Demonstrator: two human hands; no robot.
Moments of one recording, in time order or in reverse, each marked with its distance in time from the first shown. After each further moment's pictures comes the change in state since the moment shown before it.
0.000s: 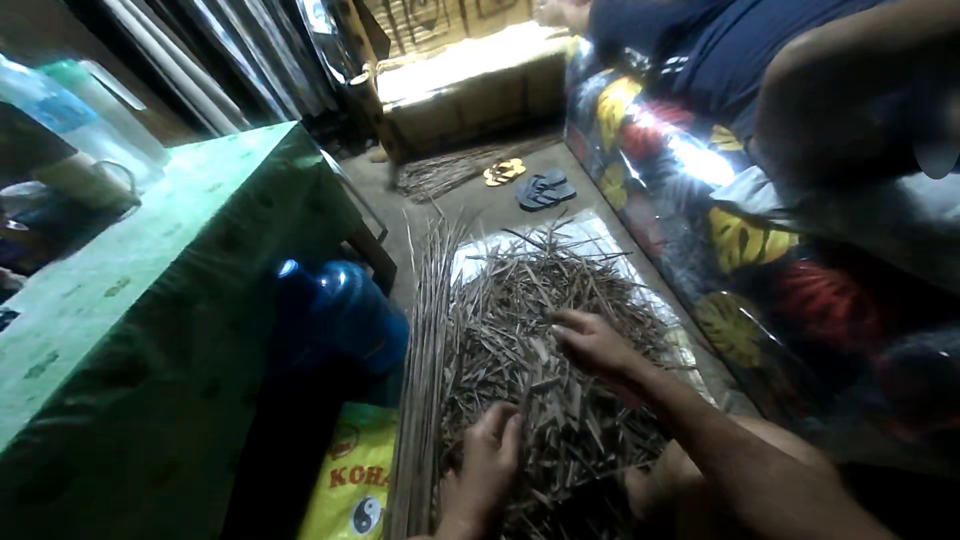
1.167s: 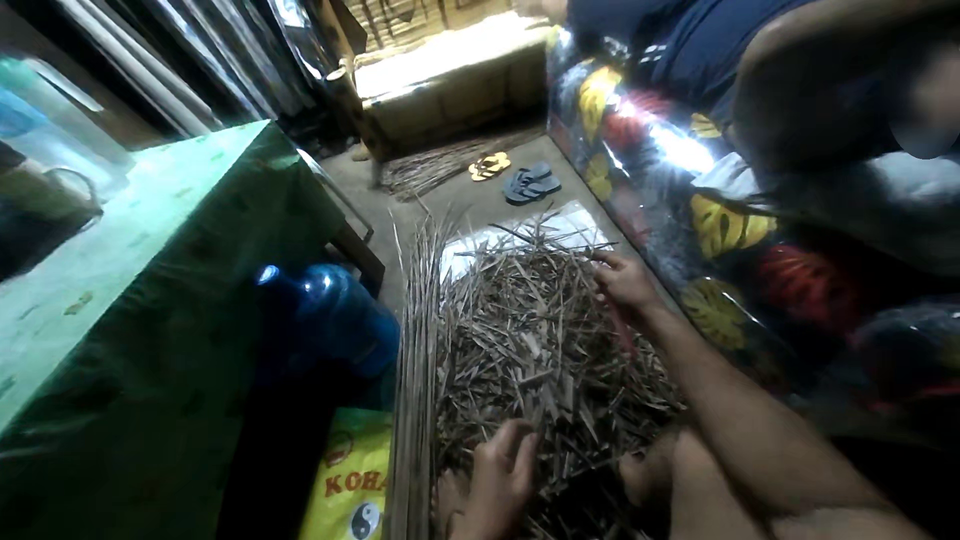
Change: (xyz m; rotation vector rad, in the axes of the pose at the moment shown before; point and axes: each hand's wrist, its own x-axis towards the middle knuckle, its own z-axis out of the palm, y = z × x) left_hand -0.016 -0.003 0.011 0.078 -0.103 0.113; right_hand 0.042 0.019 -0.072 0.080 0.480 0.143
